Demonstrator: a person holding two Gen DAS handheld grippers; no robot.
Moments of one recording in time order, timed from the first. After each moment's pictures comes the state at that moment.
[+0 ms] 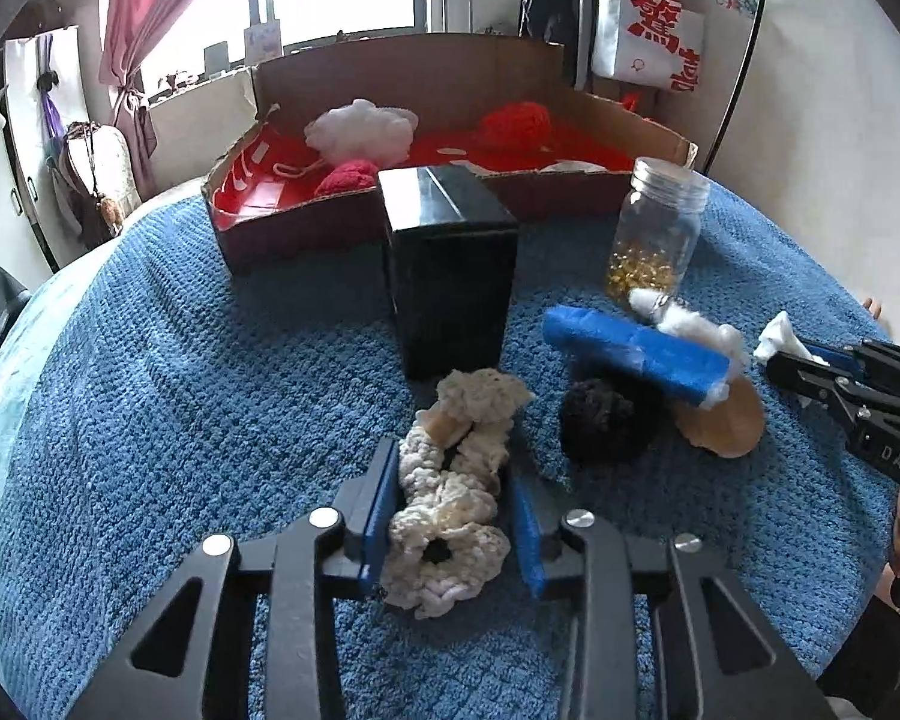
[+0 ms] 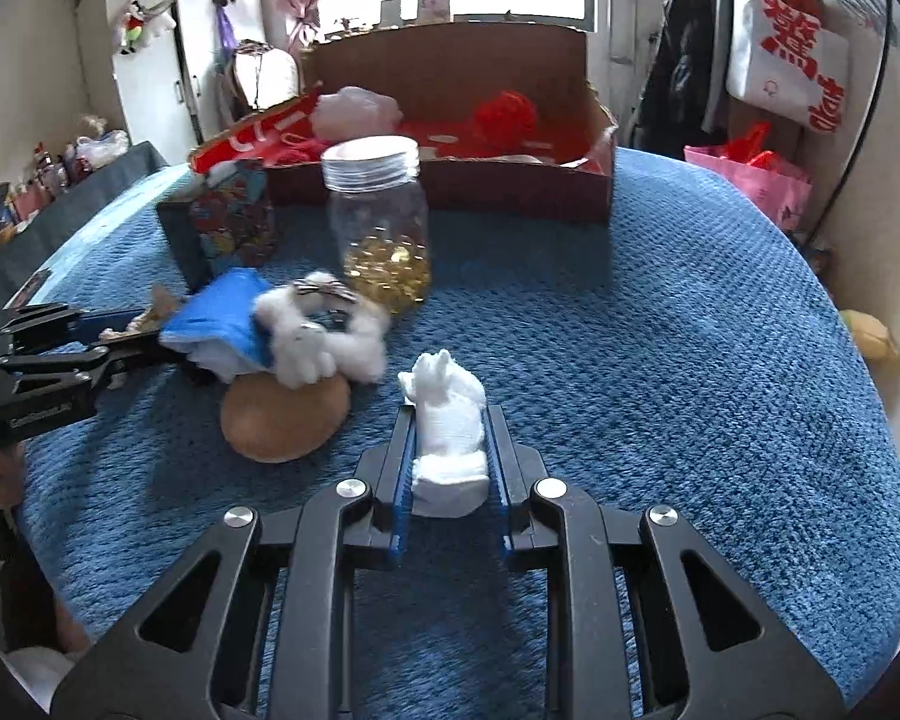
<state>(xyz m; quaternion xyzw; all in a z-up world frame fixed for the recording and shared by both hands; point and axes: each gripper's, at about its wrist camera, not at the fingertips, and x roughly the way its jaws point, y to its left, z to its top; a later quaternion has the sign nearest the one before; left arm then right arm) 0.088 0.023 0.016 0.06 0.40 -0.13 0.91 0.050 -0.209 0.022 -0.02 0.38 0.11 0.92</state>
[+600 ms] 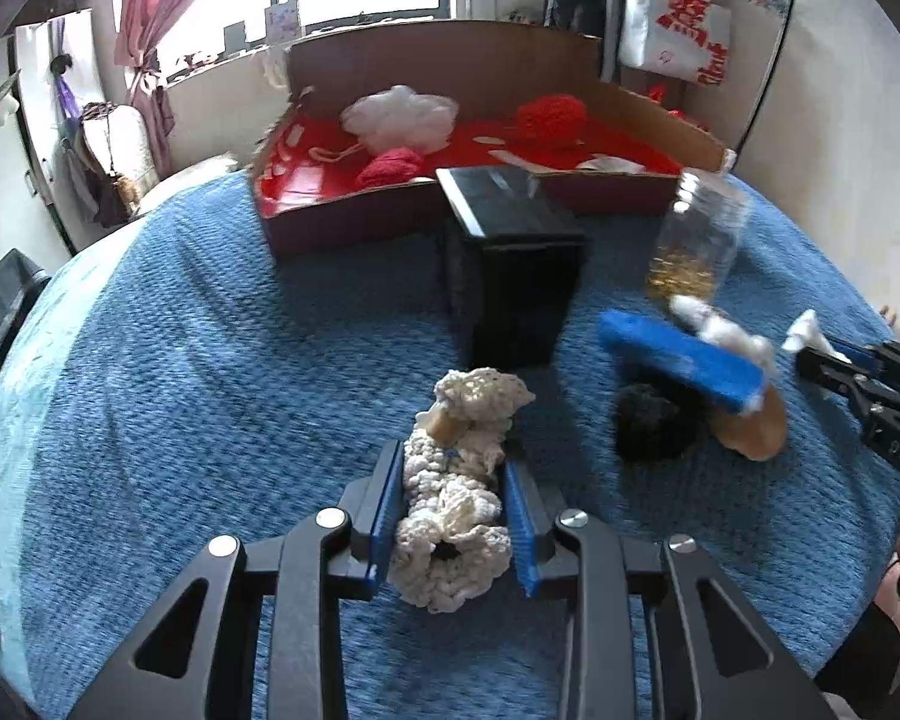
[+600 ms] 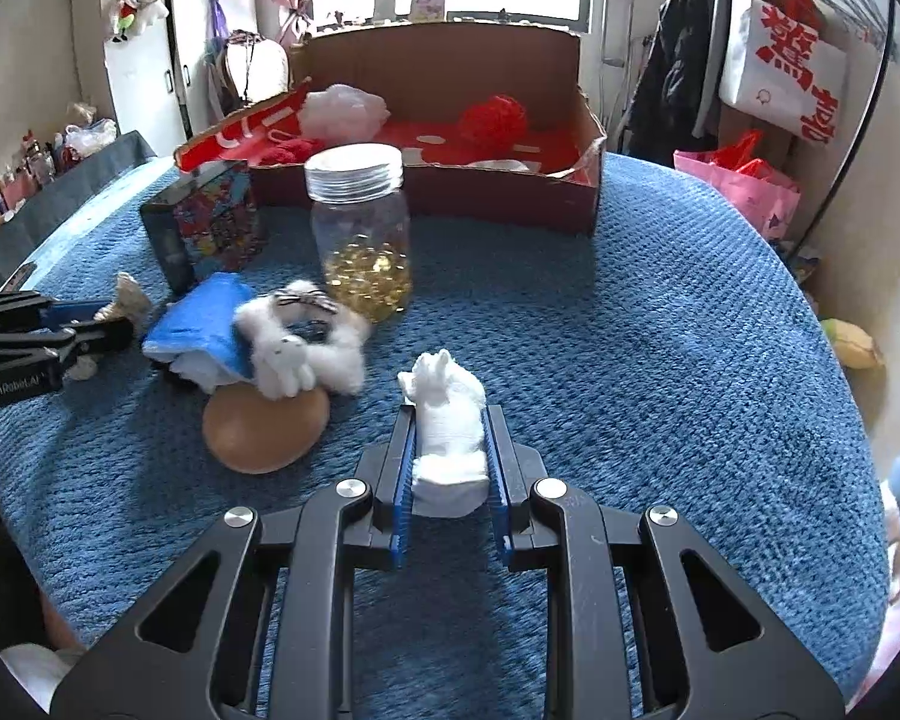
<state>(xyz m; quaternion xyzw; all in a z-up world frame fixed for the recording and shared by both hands) 0.099 0.044 0.028 0.06 0.43 -0.10 0.90 0.057 -0.209 0.030 -0.04 0.38 0.09 0.92</state>
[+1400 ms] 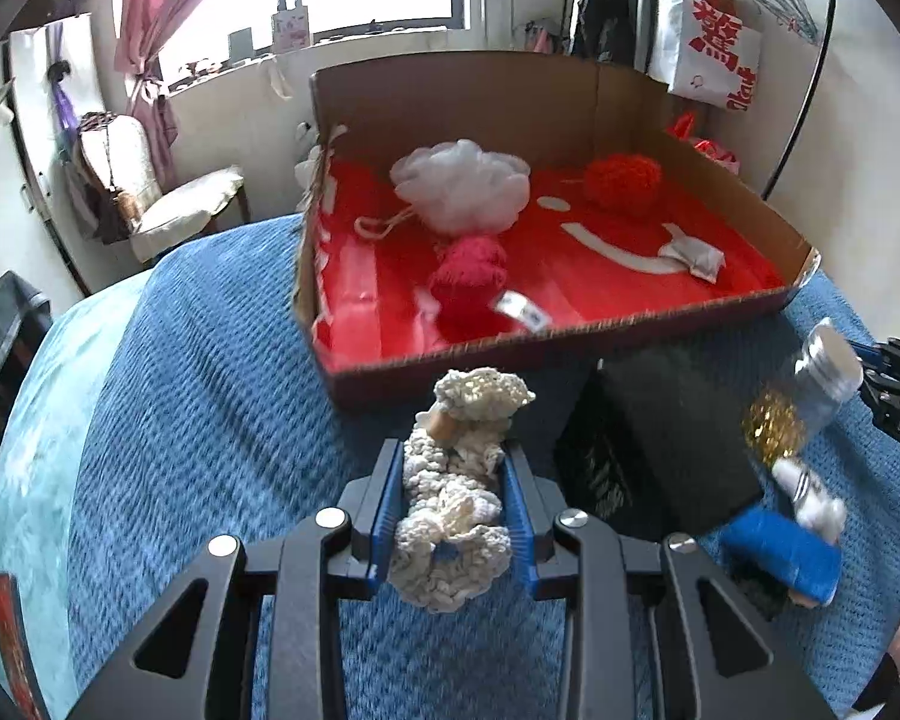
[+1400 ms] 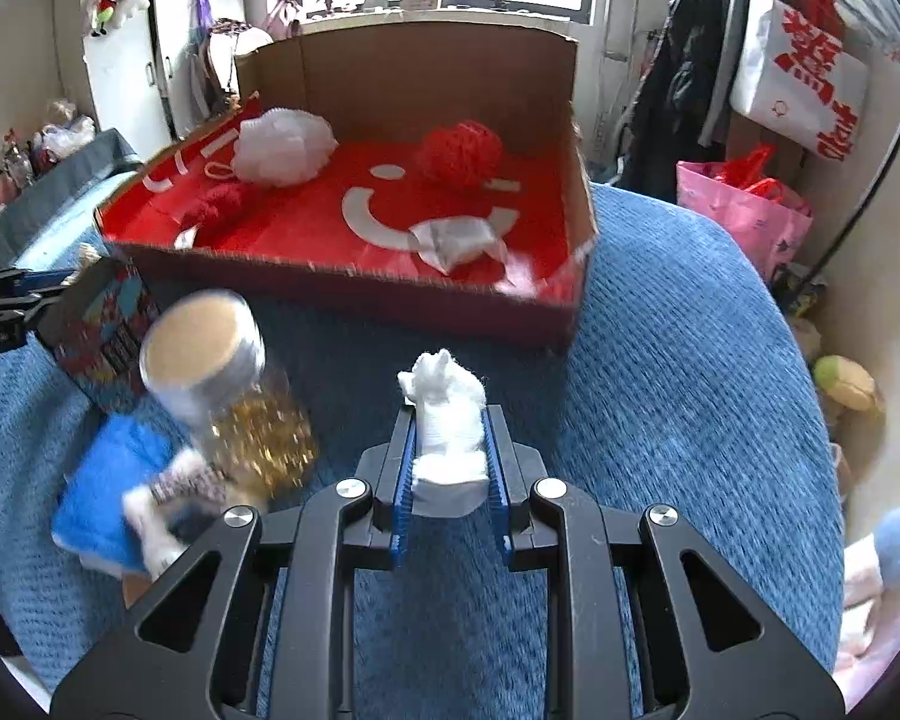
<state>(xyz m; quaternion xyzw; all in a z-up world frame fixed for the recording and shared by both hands) 0.198 0.075 0.057 0.06 0.42 -0.11 0.90 0.154 -0.223 0.050 -0.05 0.40 0.09 0.91</state>
